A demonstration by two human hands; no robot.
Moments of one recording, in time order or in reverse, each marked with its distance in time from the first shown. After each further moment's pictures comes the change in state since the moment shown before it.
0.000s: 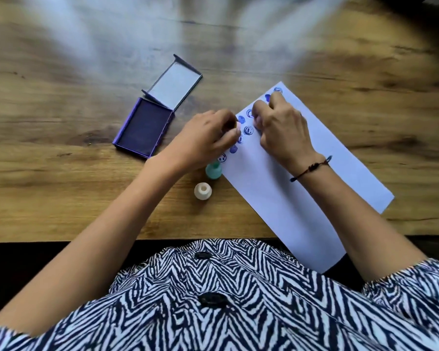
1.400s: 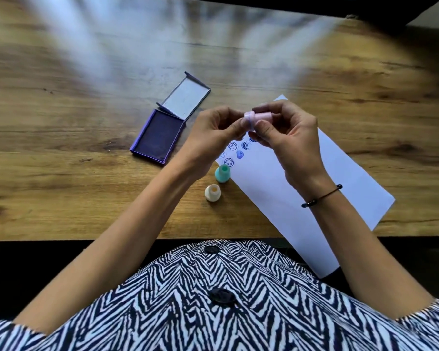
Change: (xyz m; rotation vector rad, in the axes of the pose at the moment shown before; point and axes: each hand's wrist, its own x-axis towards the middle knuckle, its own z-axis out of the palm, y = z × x) left_hand -0.008 0.023 -0.014 -0.906 0.105 -0.286; right_hand -0.031 -0.038 -0.038 1.238 0.176 0.264
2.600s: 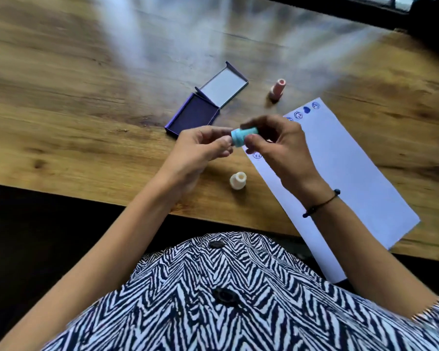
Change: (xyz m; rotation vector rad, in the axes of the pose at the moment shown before) left_hand -0.063 -0.017 -0.040 -0.164 0.239 -0.133; right_hand -0.013 0.000 0.043 -0.237 -0.279 -0.023
